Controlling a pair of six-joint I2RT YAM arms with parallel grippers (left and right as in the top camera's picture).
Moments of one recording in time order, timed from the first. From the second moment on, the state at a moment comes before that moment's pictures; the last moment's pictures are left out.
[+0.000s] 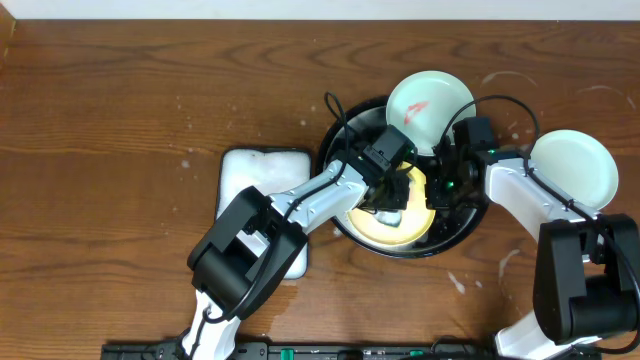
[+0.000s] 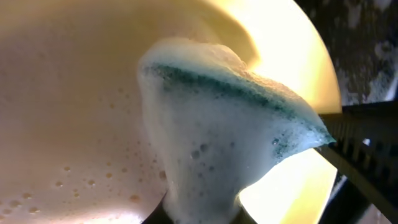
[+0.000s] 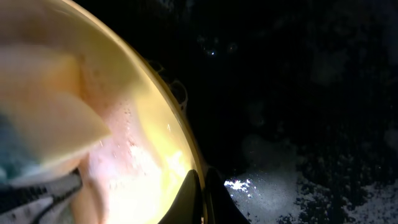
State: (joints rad) left arm -0.77 2.06 1.35 -0.48 0.28 -0.65; right arm 0.15 1.76 0.97 -0.63 -0.23 0.16
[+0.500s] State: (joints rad) left arm -0.79 2.06 1.35 -0.45 0.39 -0.70; right arm 0.15 1.76 0.97 -0.63 -0.23 0.16
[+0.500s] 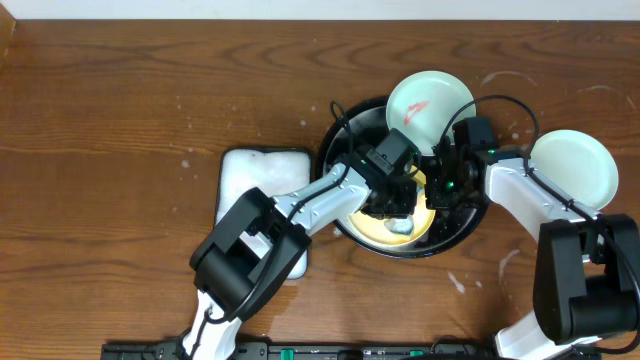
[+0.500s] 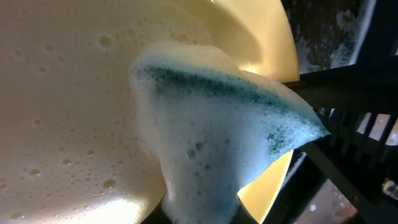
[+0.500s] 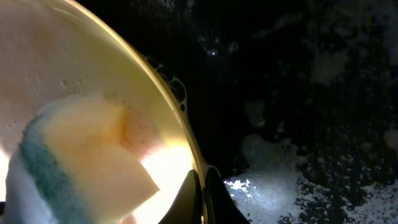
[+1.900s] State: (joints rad) left arm -0.72 2.12 1.39 -0.40 0.27 -0.74; right arm 0.15 1.76 0.97 -0.62 -0.23 0.16
